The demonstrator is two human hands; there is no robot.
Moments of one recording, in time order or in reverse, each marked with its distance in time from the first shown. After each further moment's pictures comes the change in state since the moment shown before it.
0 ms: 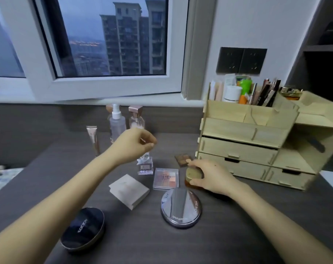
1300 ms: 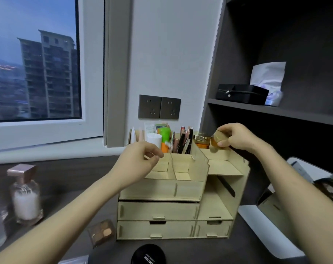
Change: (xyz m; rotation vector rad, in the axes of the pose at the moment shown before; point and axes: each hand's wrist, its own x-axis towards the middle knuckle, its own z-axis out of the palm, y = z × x) left_hand 0.130 0.159 0.068 -0.317 0.053 0.431; right_hand -0.001 0.204 -0.250 0.081 0.480 0.439
